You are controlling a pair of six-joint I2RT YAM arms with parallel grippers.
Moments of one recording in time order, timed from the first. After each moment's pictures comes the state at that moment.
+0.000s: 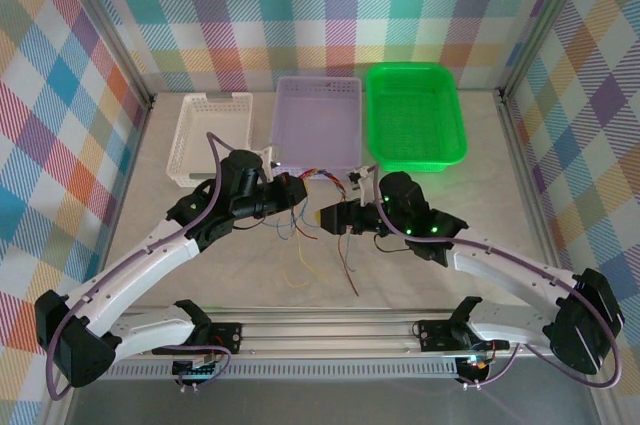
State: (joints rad) left arm -0.68 1.09 0.99 -0.42 0.21 -0.88; right arm 0.83 1.12 0.75 -0.04 -0.39 0.68
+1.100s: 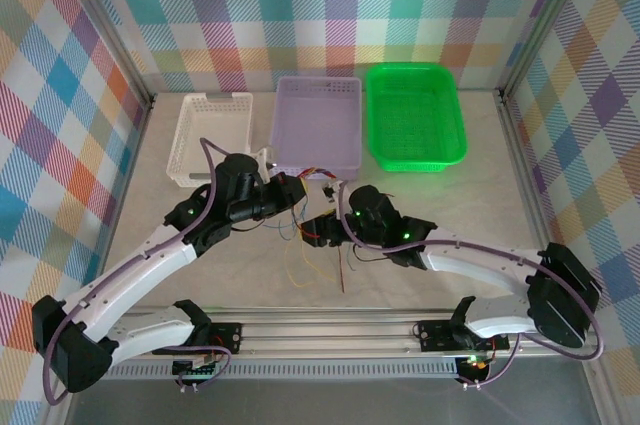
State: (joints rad) left arm -0.68 1.05 0.94 -0.36 0.21 -0.98; right arm 0.98 1.29 0.75 0.07 -0.19 0.59
